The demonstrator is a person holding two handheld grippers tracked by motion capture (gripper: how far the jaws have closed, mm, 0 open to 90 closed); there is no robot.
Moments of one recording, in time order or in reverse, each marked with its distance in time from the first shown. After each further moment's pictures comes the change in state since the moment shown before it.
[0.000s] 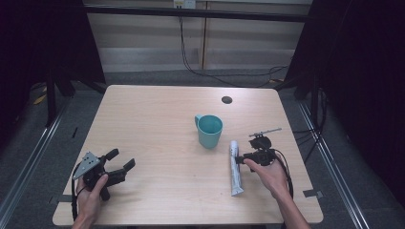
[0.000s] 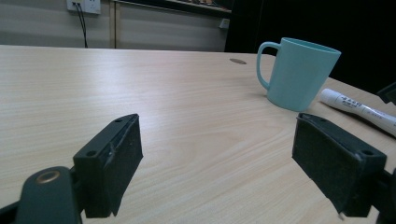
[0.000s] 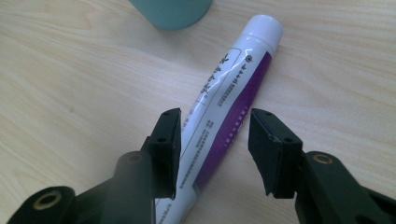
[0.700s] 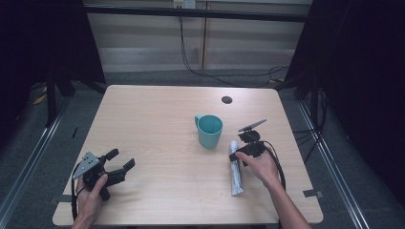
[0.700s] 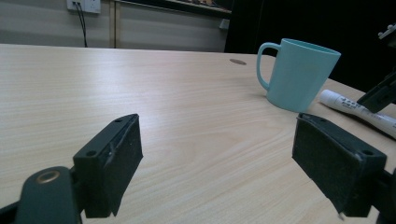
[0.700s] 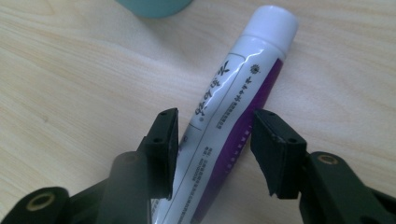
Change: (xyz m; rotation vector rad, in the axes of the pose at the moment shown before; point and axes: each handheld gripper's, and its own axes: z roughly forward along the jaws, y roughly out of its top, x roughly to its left) left arm 0.001 0.000 0.000 0.000 -0.003 -0.007; right arm 0.003 0.029 0.029 0.182 -0.039 0.016
